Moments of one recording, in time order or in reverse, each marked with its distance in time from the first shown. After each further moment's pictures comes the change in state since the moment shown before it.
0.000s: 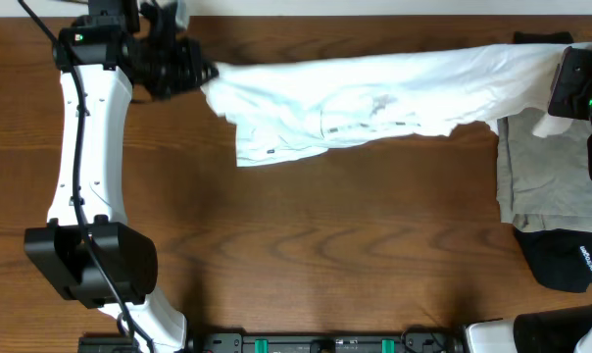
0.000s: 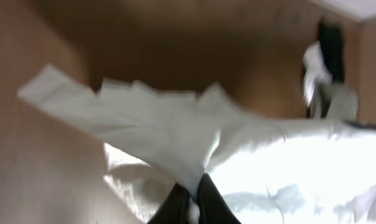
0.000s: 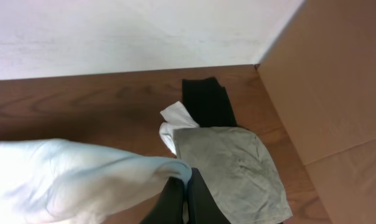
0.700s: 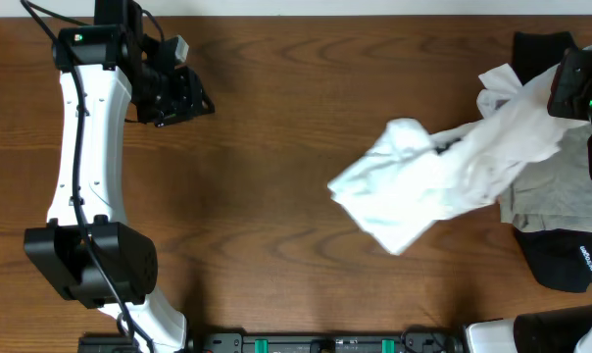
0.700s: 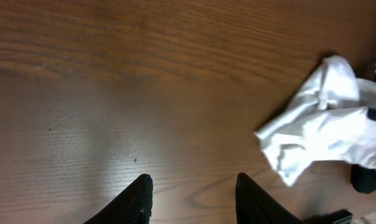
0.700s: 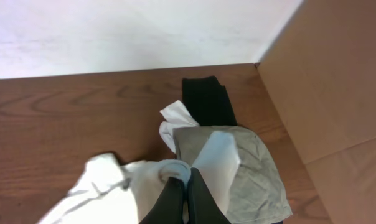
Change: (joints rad) left arm 0.001 0.000 0.000 -0.172 -0.172 0.029; right arm -0.001 0.000 0.000 -0.004 -0.002 0.002
